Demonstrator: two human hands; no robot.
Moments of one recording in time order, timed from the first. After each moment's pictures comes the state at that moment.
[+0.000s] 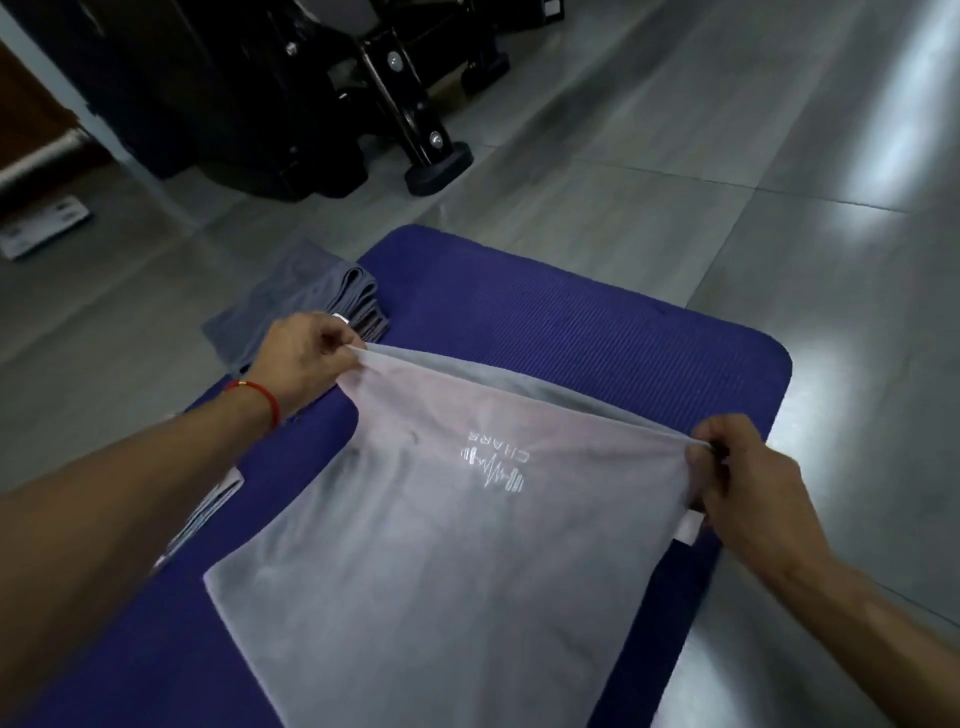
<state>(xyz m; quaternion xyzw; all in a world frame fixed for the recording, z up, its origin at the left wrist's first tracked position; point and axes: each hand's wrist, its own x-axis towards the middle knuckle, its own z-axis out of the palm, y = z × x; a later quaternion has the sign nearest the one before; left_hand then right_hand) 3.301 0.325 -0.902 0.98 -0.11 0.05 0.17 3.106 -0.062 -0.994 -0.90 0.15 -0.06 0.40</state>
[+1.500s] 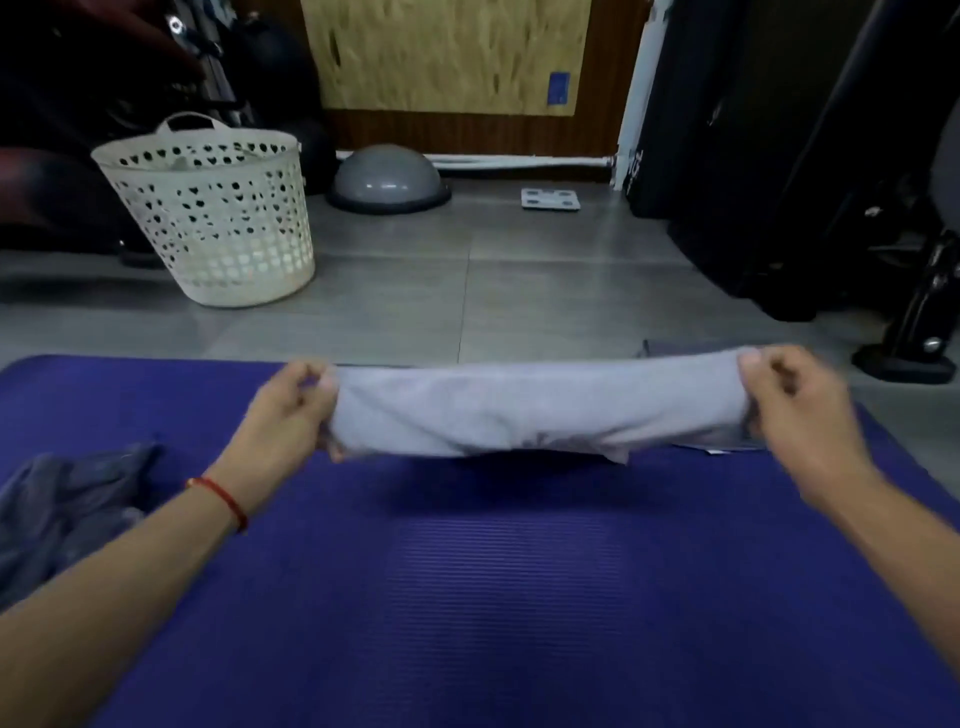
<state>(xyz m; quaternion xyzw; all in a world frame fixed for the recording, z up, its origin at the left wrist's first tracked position) 2.865 0.608 -0.840 0.74 0.29 0.35 0.50 3.193 0.286 -0.819 -0.78 -0.28 -0.04 0.56</state>
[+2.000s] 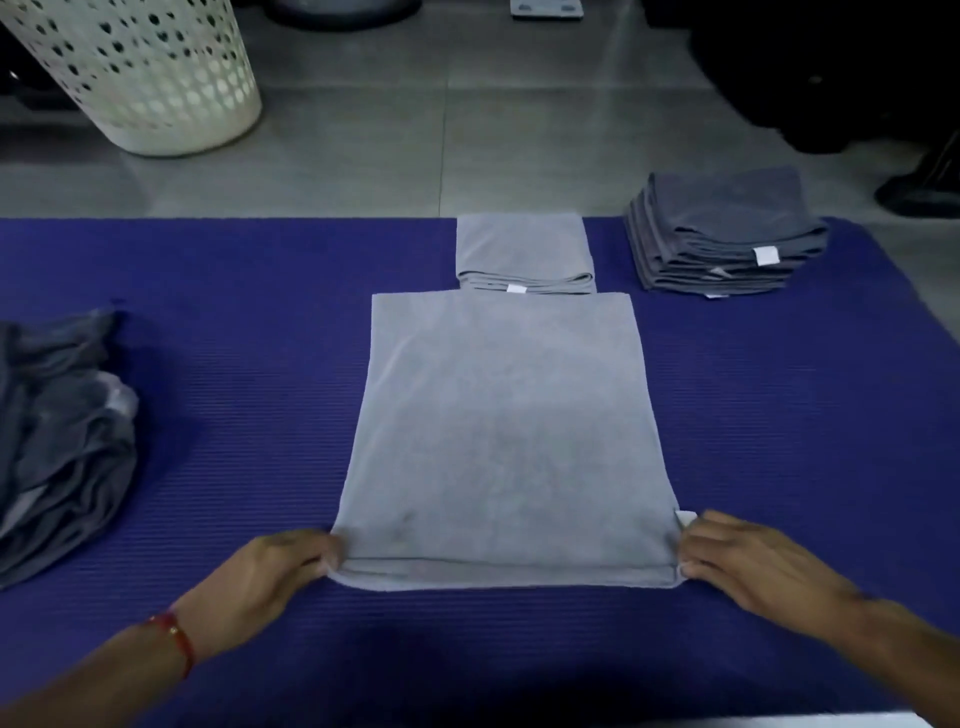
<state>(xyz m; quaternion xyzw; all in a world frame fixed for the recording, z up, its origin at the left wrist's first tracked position) 2.696 0.508 -1.023 0.93 0.15 -0.03 0.34 3.093 0.111 -1.022 -0.78 -0.60 0.18 0.04</state>
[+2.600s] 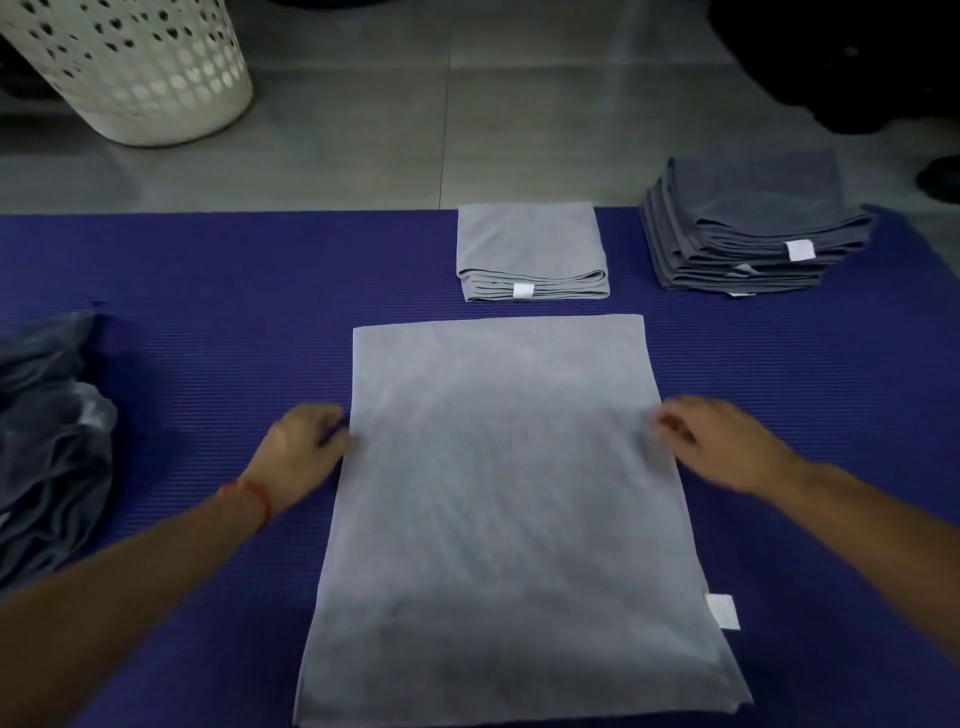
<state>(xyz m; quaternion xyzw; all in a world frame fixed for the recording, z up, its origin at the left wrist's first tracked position) 2.824 0.580 -1.023 0.86 0.39 0.03 0.33 3.173 0.245 -1.007 -0.87 -0.45 0.20 0.07</state>
